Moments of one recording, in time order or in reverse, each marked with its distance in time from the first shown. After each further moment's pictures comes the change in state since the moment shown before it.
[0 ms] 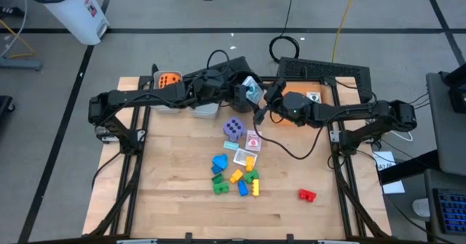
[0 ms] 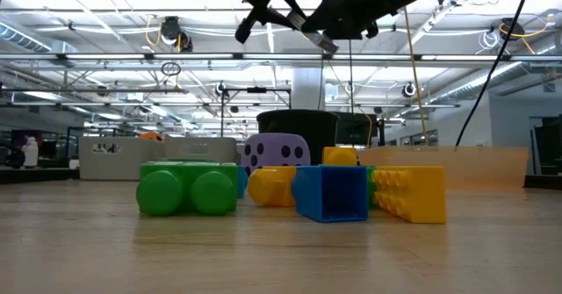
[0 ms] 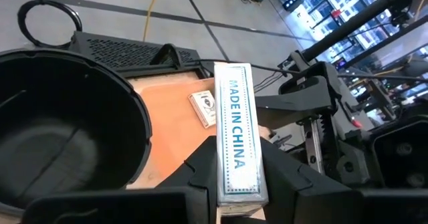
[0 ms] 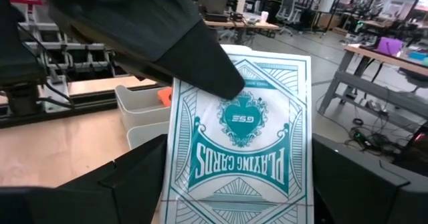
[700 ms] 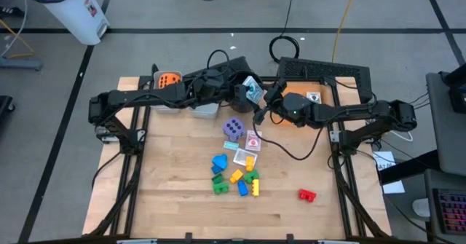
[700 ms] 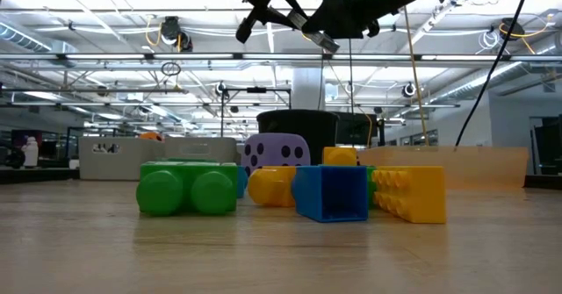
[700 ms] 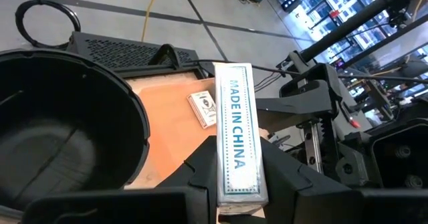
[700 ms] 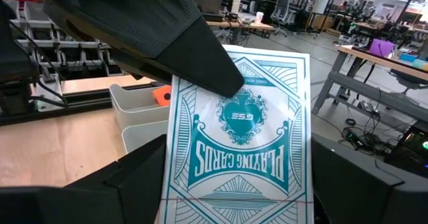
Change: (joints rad) left arm 0.002 0.000 0.000 0.002 0.001 -0.001; right arm 0.006 0.000 0.000 -0.001 0.035 -0.006
